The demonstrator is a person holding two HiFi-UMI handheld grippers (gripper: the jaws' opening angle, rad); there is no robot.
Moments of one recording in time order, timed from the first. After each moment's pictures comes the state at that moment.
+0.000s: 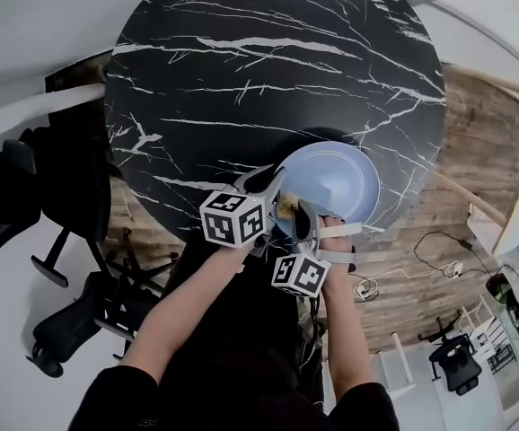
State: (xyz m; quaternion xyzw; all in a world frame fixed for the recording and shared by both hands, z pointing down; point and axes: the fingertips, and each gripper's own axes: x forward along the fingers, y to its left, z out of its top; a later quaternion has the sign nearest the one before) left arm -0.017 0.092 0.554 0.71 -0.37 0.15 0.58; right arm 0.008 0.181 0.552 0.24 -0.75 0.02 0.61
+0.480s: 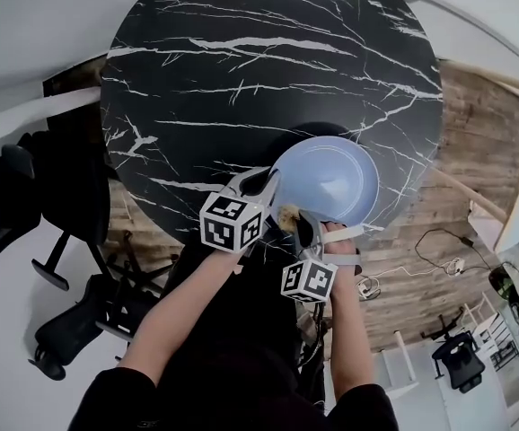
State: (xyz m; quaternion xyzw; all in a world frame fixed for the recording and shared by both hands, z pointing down) left arm -0.016 0.099 0.554 0.76 -0.34 0.22 0.52; right arm 0.019 0.211 0.556 0.19 -0.78 0.05 0.60
